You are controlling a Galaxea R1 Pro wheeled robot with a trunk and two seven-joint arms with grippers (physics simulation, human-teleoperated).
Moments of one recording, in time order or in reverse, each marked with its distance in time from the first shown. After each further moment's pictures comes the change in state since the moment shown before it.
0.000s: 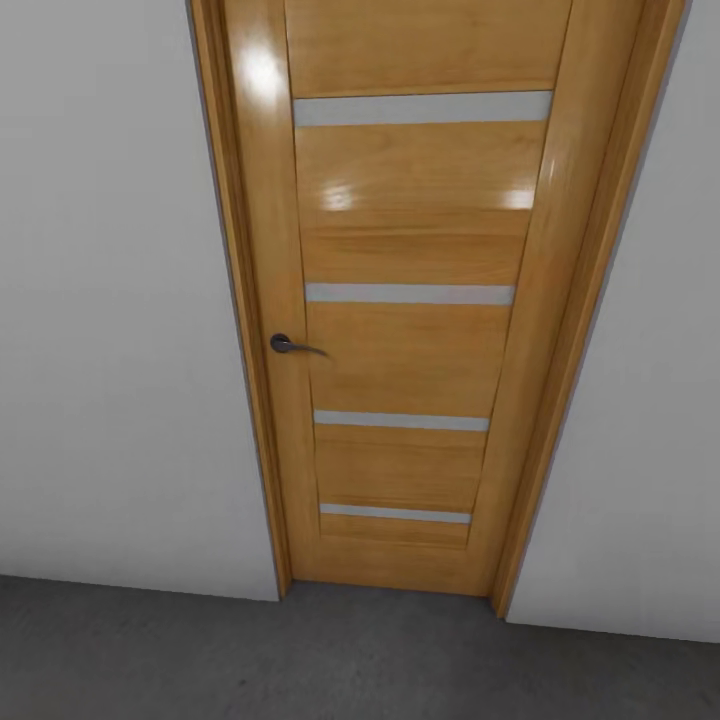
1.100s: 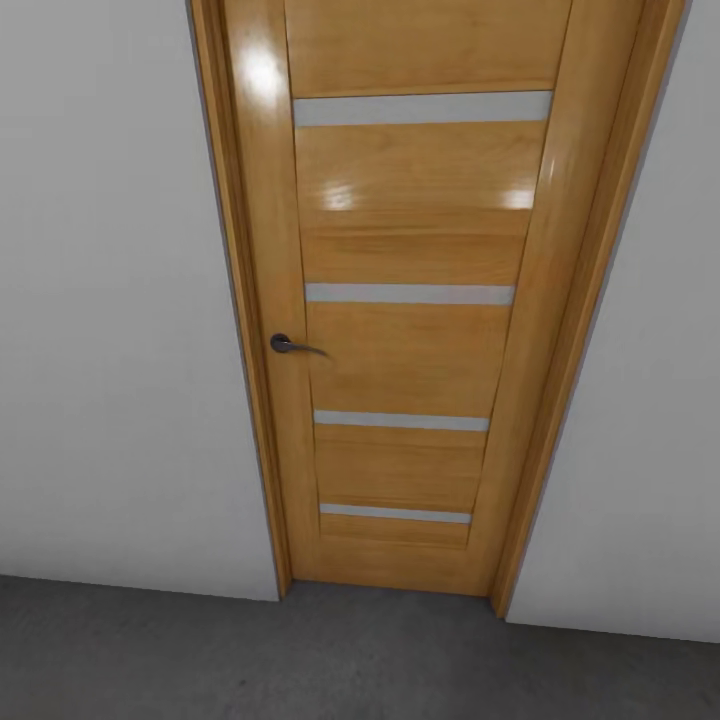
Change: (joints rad) left arm -0.001 0.006 0.029 -0.171 0.027 0.000 0.001; right arm 0.394 0.060 -0.004 0.313 -0.041 -0.813 0.011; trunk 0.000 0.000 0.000
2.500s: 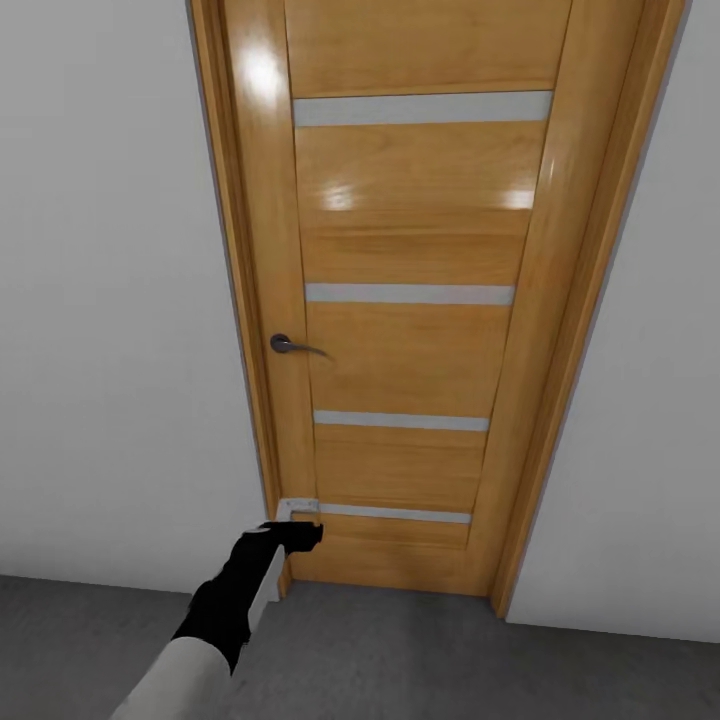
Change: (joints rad) left arm -0.611 -0.139 -0.072 -0.082 -0.041 0.479 -0.003; right arm 0.000 0.001 -0.002 -0.003 -0.001 0.002 -0.010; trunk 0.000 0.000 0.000
